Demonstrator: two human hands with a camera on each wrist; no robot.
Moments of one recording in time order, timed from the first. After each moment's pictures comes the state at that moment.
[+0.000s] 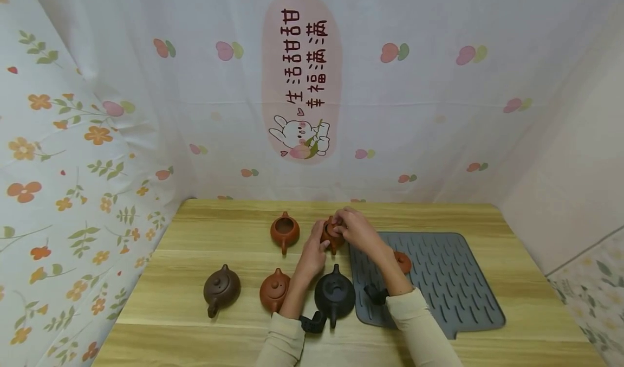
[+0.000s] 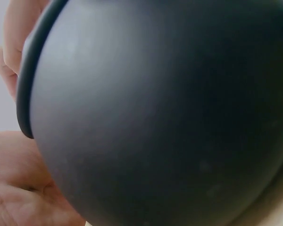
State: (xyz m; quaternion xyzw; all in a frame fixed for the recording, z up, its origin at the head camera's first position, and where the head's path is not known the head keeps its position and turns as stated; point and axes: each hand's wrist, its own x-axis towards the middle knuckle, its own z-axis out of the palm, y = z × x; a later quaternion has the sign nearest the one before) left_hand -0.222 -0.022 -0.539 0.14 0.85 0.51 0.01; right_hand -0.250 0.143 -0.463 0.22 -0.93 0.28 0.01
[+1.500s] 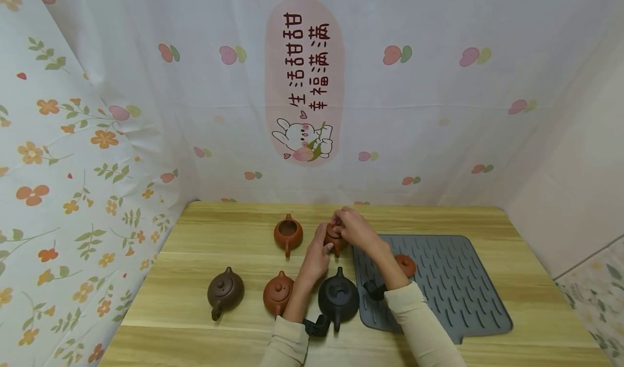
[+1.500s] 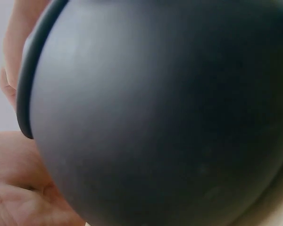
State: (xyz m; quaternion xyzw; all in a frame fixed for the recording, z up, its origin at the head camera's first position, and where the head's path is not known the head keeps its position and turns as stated) left_hand -0.220 -0.021 -0.540 0.15 0.85 0.51 0.00; right_hand -0.267 0.135 -0.468 0.24 -0.93 0.27 -0.01
